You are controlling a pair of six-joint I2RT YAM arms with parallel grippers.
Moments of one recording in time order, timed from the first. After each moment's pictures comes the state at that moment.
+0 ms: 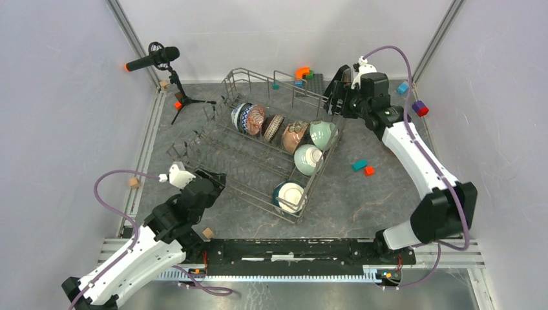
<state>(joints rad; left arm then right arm) -0.75 0.47 0.49 -0.67 -0.64 -1.34 0.26 1.49 1.35 -0.40 -0.07 0.33</state>
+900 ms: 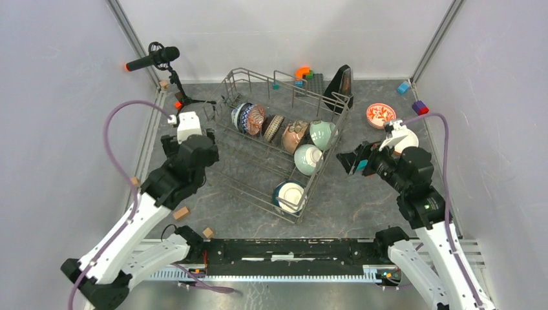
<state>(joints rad) -0.68 0.79 0.99 -0.76 -0.86 -0.39 0.27 0.62 0.79 -0.40 -0.26 0.35</state>
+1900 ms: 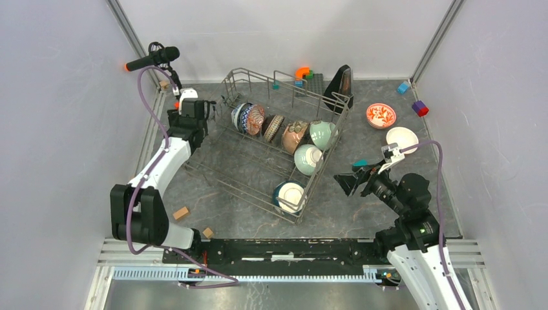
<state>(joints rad) -0.14 1.42 1.06 -0.33 -0.59 -0.12 0.28 0.31 0.48 -0.33 -0.38 0.40</state>
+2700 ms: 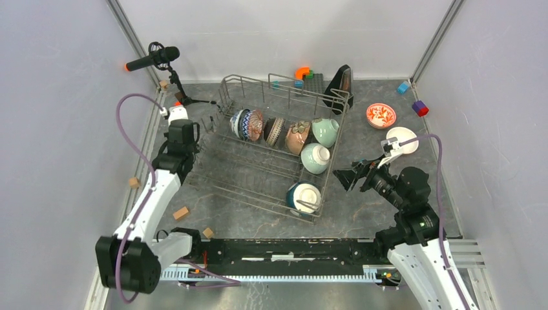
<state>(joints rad) -0.12 1.09 0.83 -0.37 -0.49 -0.18 0.28 0.39 0.53 -0.32 -0.38 0.41</state>
